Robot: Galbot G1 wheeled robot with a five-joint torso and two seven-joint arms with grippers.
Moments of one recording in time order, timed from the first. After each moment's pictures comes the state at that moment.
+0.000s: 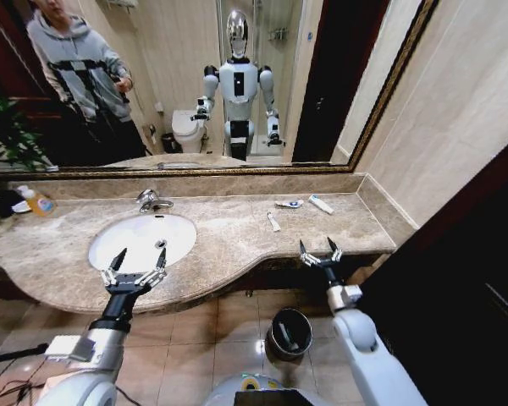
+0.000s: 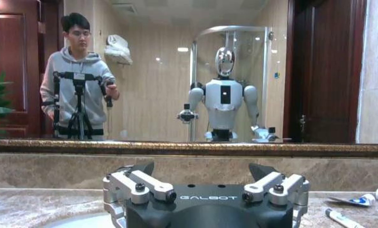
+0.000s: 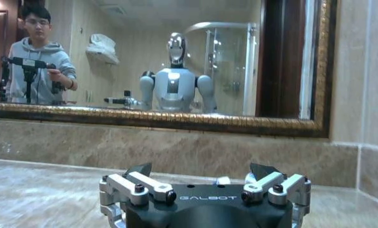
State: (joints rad) left arm 1.84 -1.36 -0.82 -2.47 -0.37 0.04 0.05; right arm -1.26 1.24 0.47 1.82 0.23 0.16 0.03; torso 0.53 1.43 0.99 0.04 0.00
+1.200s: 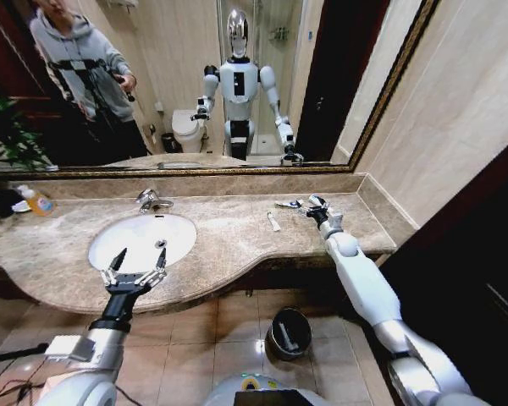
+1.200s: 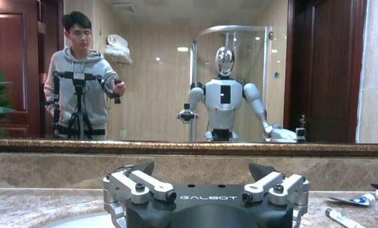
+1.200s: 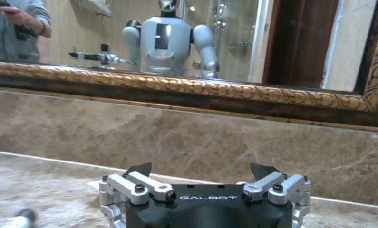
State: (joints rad) left arm 1.84 -1.36 -0.82 -2.47 -0.37 0.04 0.05; right arm -0.58 1.18 0.31 1.16 0.33 -0.02 -0.10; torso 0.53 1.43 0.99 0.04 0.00
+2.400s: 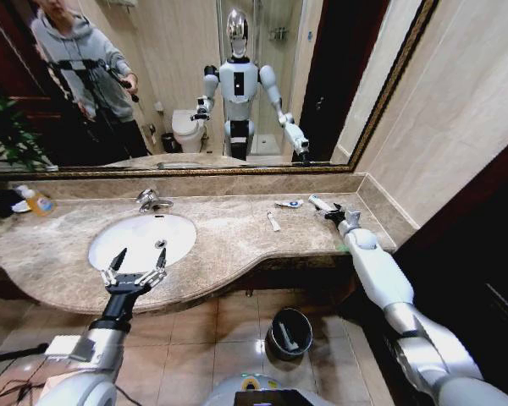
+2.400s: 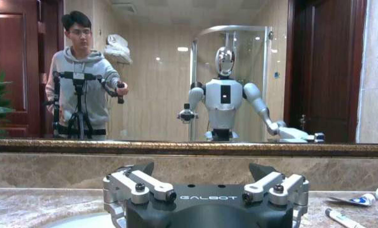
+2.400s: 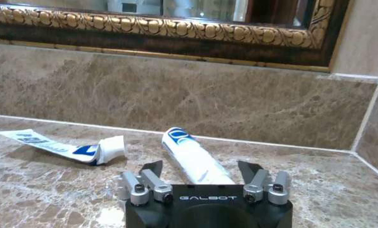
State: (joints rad) left arm 1.84 -1.36 -0.82 -2.47 -0.37 0.04 0.05; right arm -0.49 1.11 0.35 0.96 0.35 -0.11 -0.22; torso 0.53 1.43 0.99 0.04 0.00
